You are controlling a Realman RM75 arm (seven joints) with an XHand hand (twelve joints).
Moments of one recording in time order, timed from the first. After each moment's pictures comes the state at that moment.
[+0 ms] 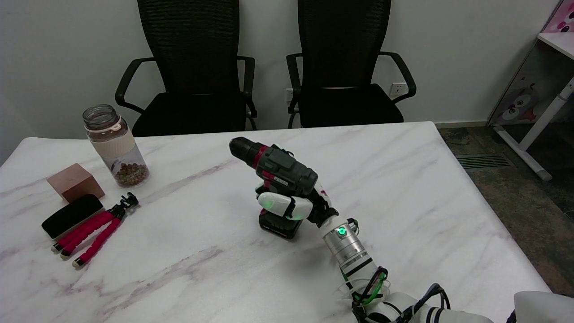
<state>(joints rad) 0.20 -1.26 0.59 -0.92 1.01 -1.07 -1.96</state>
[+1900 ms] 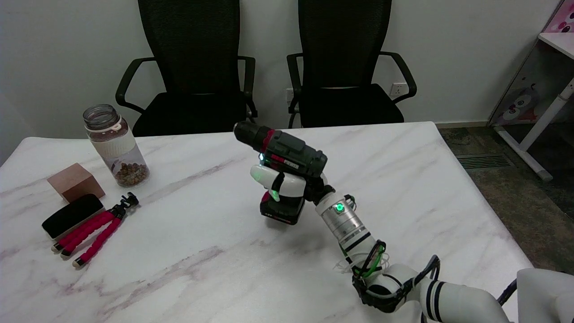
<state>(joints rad) 0.28 -1.20 0.60 -0.97 0.98 -0.99 -1.92</state>
